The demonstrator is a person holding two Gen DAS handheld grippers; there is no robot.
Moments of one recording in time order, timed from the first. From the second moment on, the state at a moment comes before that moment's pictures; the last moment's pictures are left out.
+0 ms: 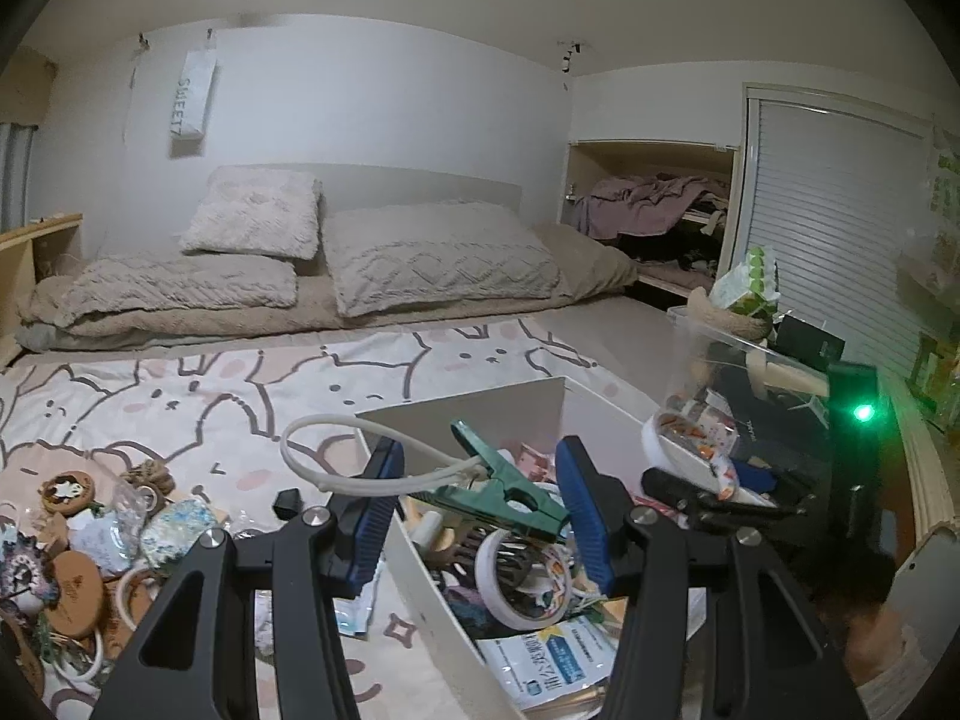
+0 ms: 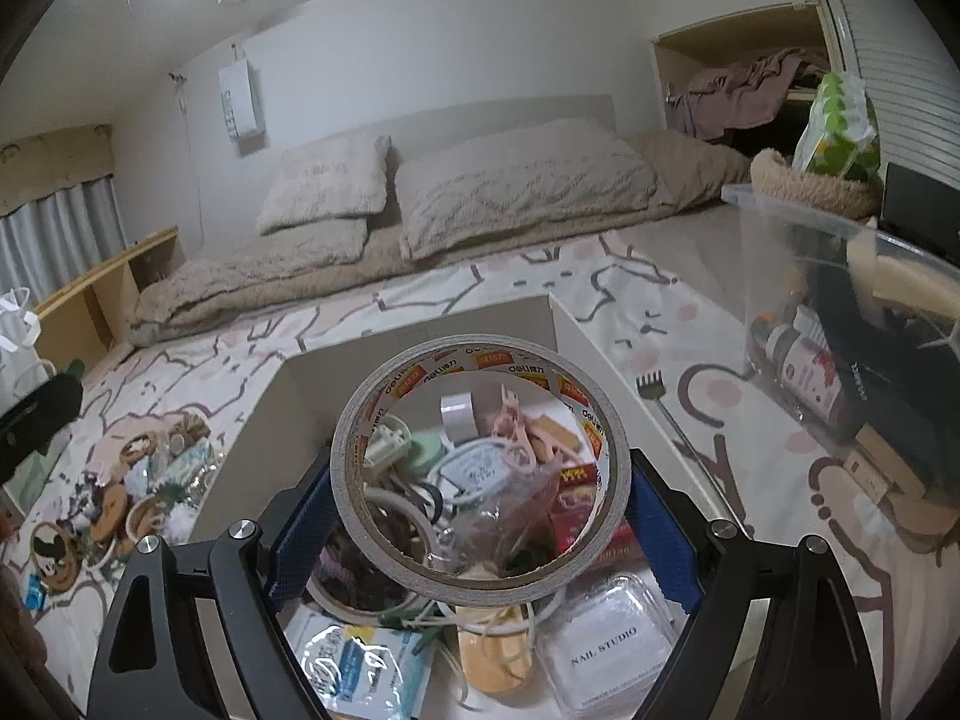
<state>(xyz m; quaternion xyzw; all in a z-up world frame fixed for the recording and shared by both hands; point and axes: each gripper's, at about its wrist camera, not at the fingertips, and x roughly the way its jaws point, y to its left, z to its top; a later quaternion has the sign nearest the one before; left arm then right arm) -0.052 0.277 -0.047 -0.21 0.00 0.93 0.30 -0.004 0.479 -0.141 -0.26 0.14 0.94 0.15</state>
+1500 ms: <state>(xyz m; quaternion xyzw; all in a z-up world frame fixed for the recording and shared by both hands) -0.072 0.315 -0.093 -0.26 0.01 0.91 0.32 -0.021 0.510 -0.149 -0.26 0.21 0.94 0.12</state>
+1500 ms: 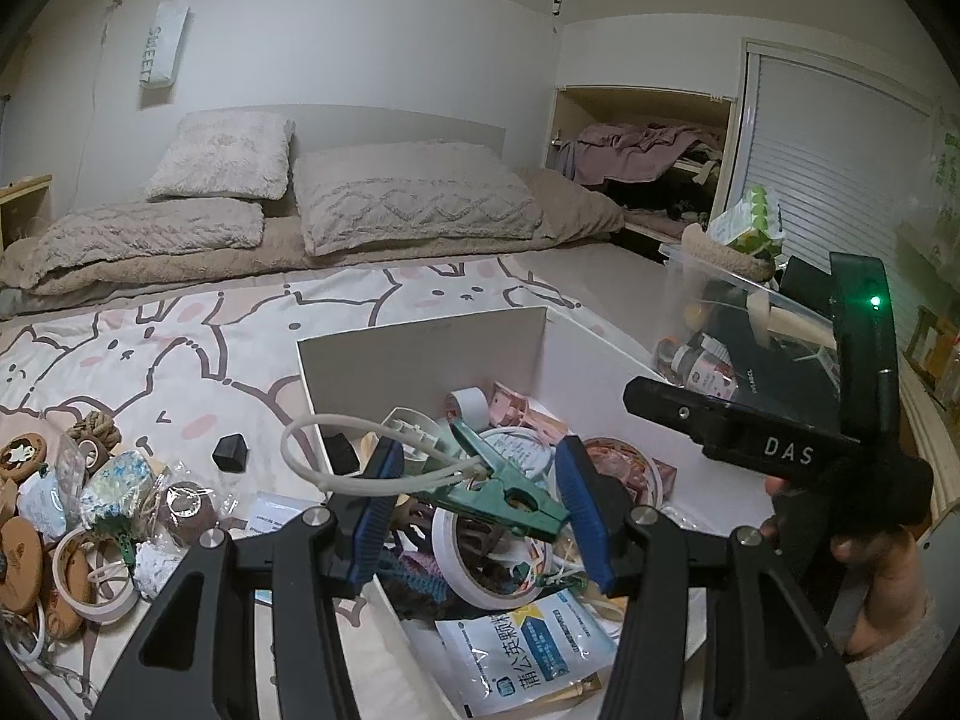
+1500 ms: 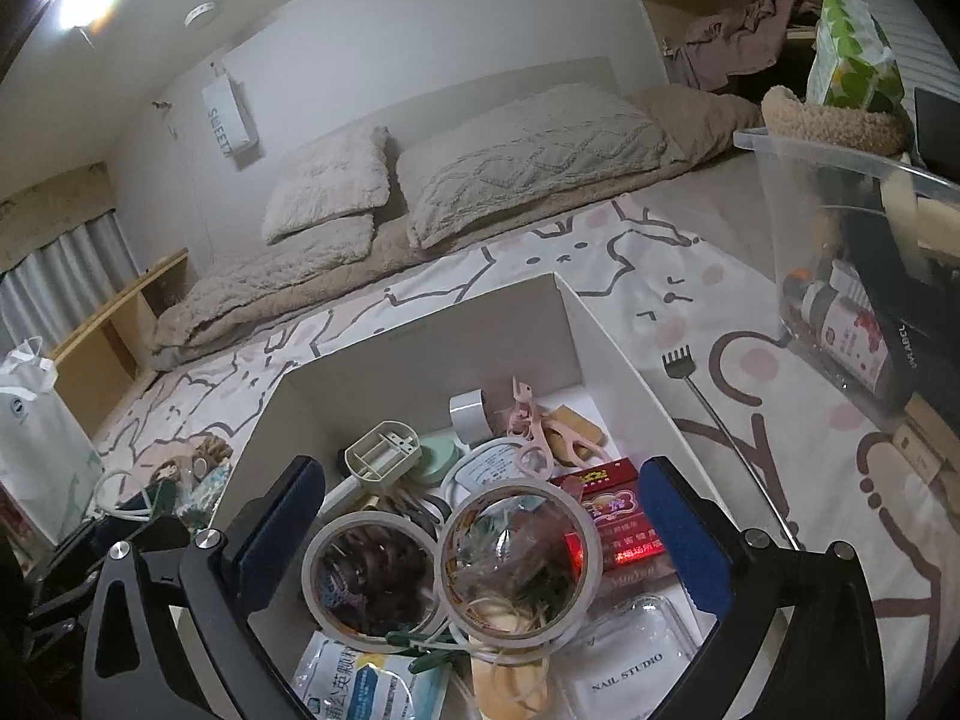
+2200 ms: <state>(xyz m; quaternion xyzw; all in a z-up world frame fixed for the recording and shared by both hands) -0.076 0.351 -0.120 -0.36 0.05 0.85 0.38 -0.023 0.501 -0.153 -0.27 0.17 0.94 0.14</state>
